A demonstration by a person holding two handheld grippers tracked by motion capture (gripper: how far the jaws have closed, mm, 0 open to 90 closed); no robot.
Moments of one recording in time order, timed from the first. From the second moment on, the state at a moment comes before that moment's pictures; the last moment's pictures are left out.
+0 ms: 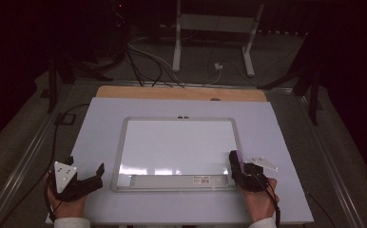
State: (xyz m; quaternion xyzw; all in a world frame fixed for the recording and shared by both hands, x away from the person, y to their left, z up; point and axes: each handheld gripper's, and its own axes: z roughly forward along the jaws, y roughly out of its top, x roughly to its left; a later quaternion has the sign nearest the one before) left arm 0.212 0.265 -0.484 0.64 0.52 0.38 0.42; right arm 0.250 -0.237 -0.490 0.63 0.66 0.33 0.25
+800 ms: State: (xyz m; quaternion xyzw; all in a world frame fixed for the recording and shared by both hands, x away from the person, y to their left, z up) left arm 0.212 0.266 -0.484 0.64 0.52 0.38 0.42; right arm 0.262 -0.265 -0.464 0.53 0.68 0.42 0.28
